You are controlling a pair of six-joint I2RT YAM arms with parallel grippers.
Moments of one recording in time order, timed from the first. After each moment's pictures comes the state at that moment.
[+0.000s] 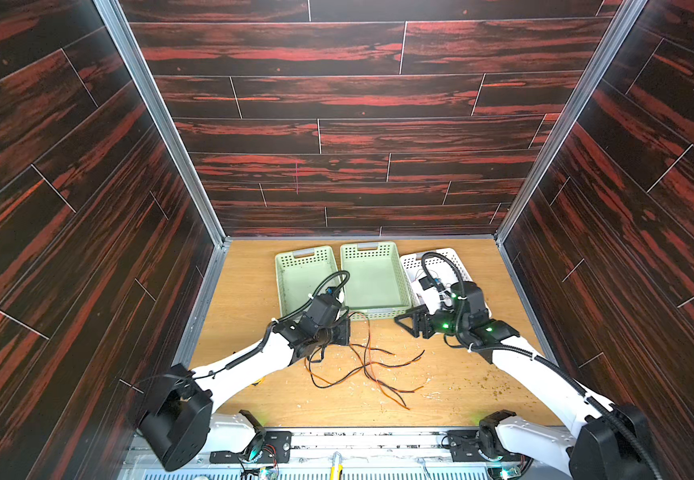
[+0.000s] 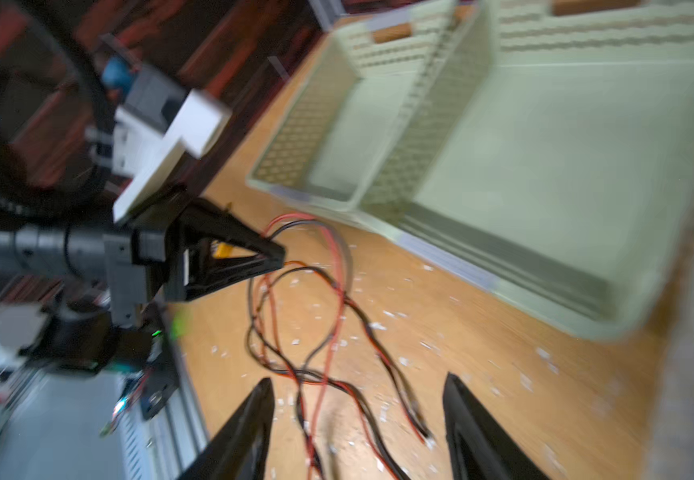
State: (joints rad) left arm -0.69 1.33 0.84 -0.26 0.08 -0.53; right arm 0.44 1.16 0.74 -0.18 -0.62 0.16
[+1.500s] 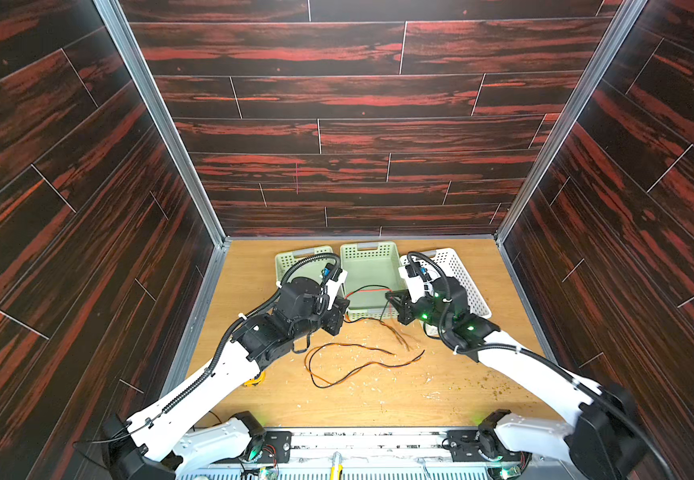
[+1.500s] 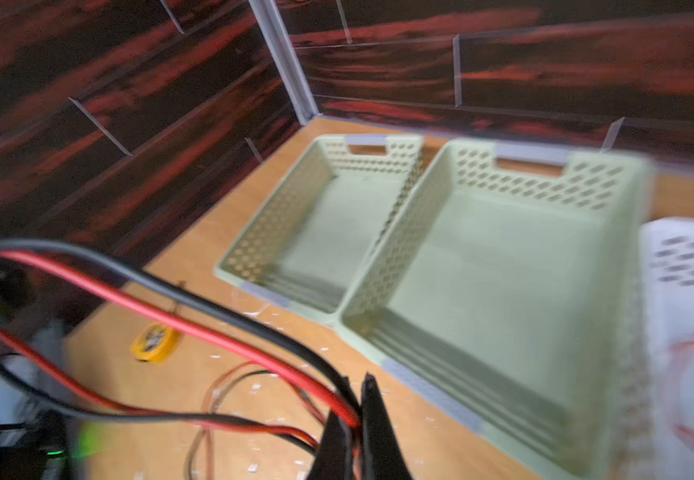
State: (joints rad) left arm -0.70 1.09 1.05 -0.46 0.05 -0.16; right arm 0.61 1.22 0.83 0.01 -0.22 0.18
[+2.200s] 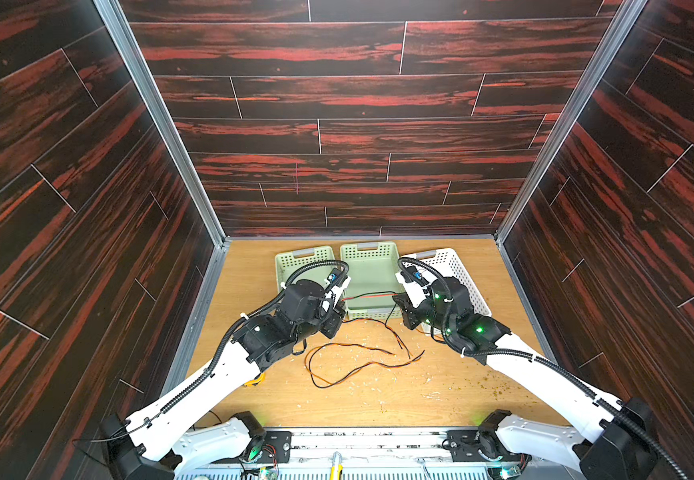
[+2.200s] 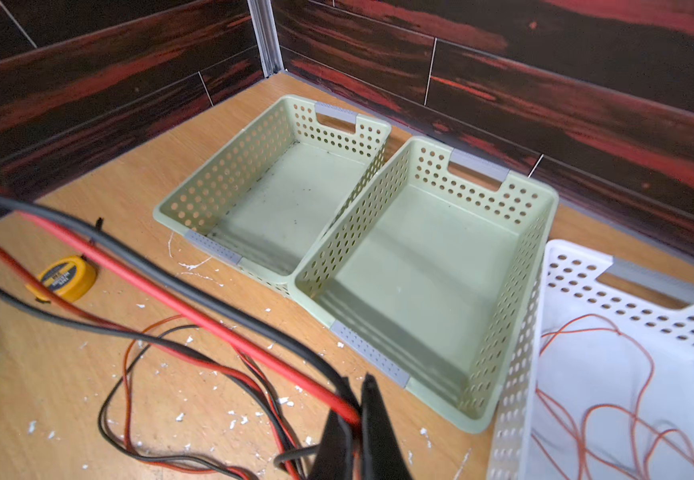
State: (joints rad) left arm -0.73 1.09 1.08 -0.53 -0.08 0.01; right arm 0.65 1.16 0.89 -0.21 -0.07 -0.05
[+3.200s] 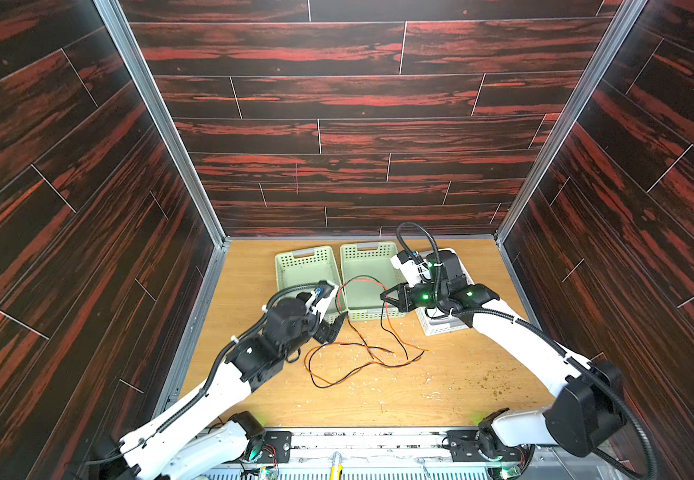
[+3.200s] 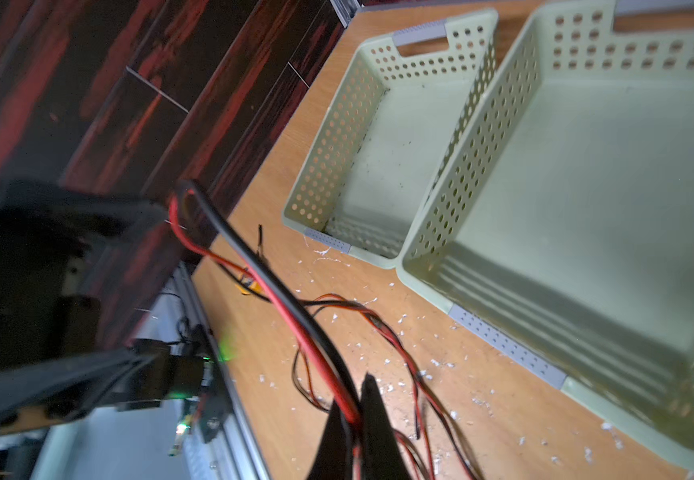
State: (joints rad) left arm -0.68 0.92 0.76 -0.19 -0.05 0.10; right arm 0.51 1.41 1.14 -0.40 -0.60 0.29
